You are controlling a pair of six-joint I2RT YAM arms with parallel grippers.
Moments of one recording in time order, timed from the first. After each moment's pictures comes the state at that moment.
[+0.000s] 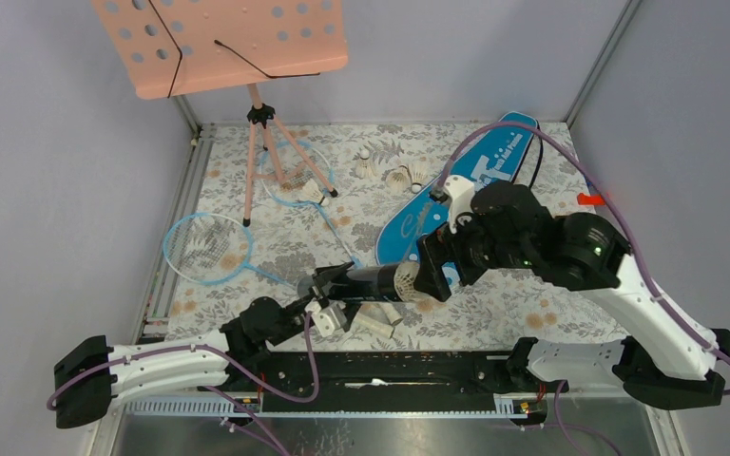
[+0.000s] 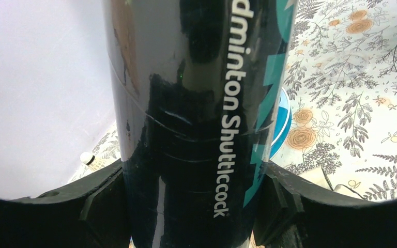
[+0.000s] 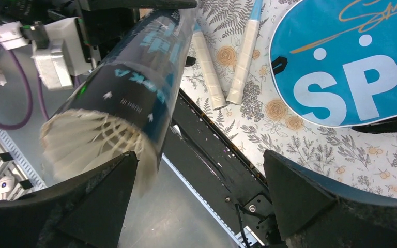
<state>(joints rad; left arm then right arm) -1.15 0.67 0.11 0.67 -0.05 0.55 0.99 1.11 1.64 -1.27 -0.06 0.35</state>
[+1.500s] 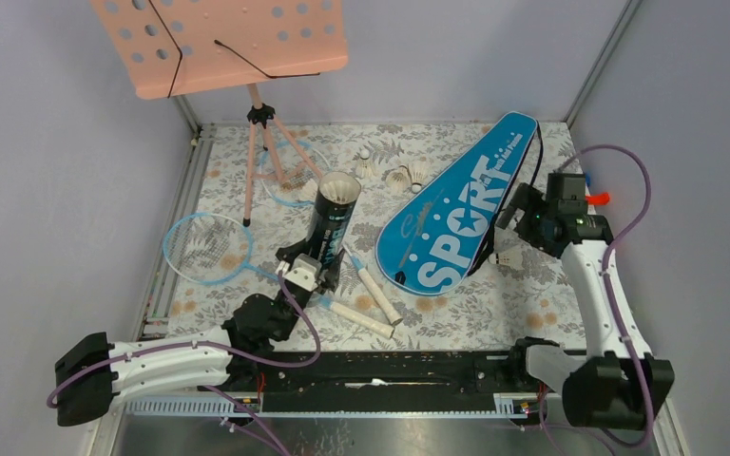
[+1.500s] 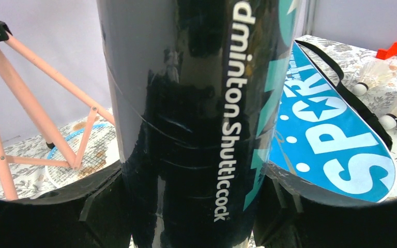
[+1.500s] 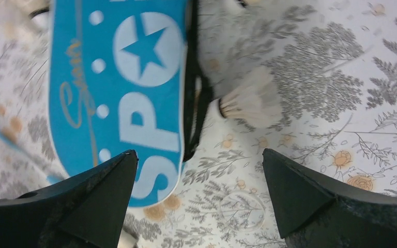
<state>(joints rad) -1.15 0.71 0.16 0.82 -0.63 0.31 0.01 1.07 1.03 -0.80 0.02 0.45</state>
